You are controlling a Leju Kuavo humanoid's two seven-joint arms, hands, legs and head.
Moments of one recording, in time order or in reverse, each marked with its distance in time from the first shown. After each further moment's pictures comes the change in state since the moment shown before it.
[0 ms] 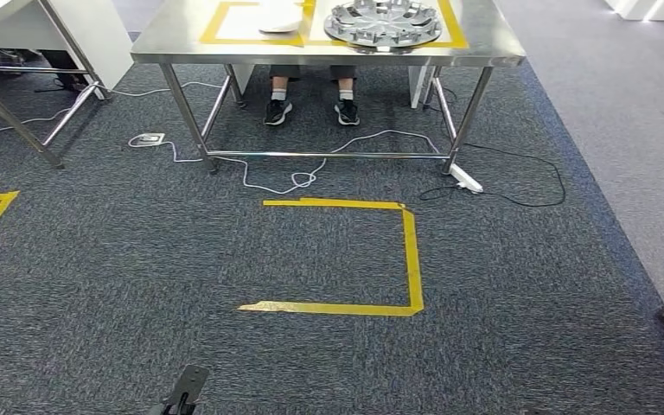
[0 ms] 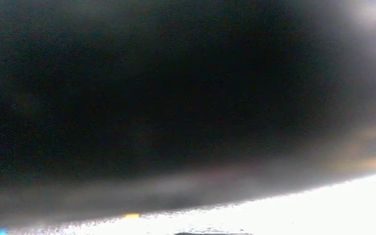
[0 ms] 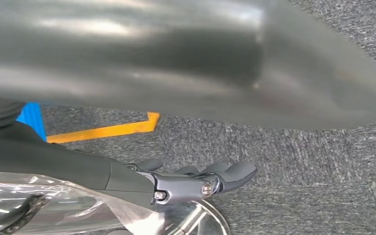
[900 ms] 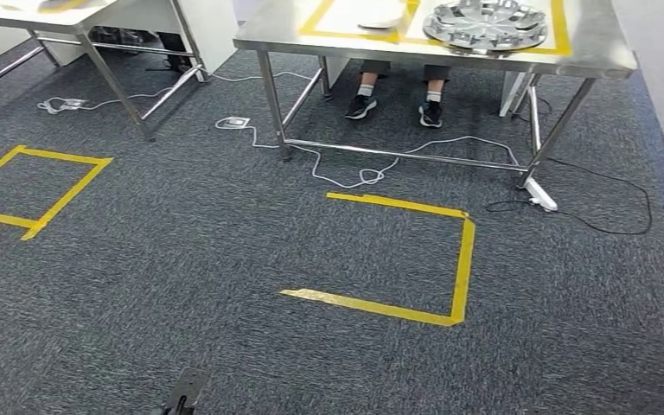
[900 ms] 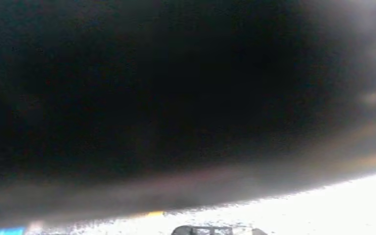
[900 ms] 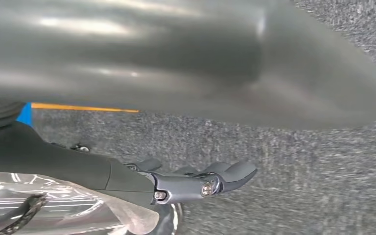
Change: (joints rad) left arm 0.005 -0.002 -0.006 0.000 0.032 0.010 0.004; right arm -0.005 -0.012 0.010 0.026 -0.018 -0.016 -0.002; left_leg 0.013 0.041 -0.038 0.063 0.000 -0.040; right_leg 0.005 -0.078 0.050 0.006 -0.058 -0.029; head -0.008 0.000
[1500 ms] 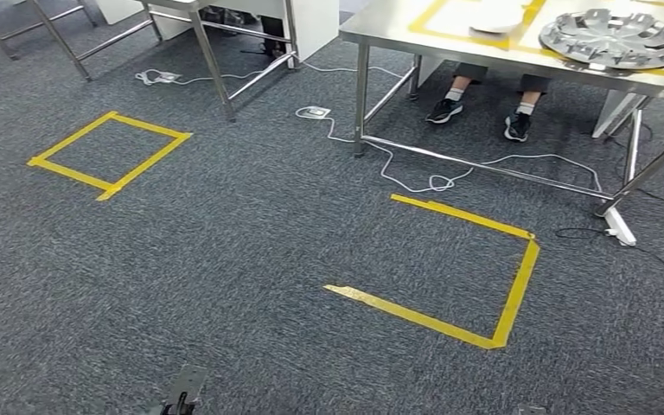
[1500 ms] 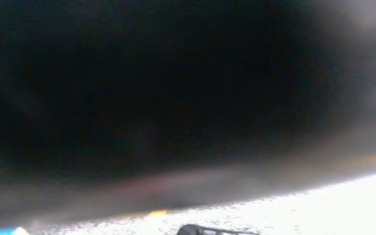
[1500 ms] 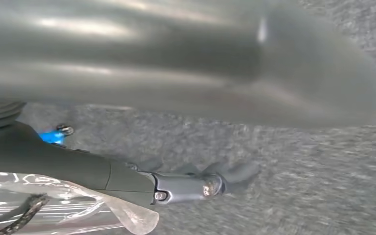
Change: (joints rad) left arm 0.001 -0.002 -0.001 0.000 0.026 -0.001 -0.003; right arm 0.000 -0.006 0.005 0.004 -0.011 -0.008 -0.001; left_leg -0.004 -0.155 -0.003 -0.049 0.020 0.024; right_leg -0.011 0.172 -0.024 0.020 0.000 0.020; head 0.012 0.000
